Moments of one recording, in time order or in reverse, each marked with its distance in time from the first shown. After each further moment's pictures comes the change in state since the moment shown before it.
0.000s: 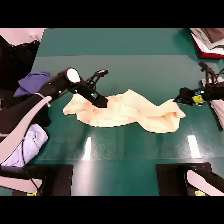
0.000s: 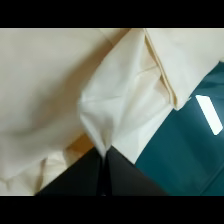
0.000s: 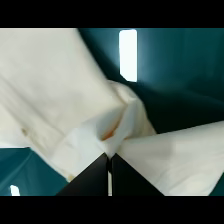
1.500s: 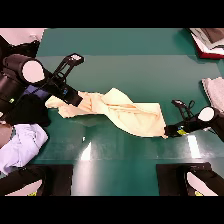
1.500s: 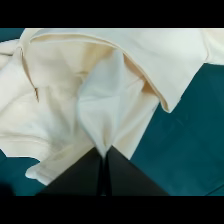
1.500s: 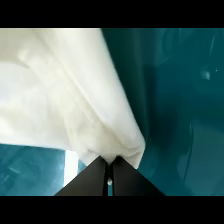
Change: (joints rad) left arm 0.002 0.365 -0.029 0.444 -0.180 -0.202; right arm 0.207 0.117 -0.462 -0.171 -0.110 -0.095
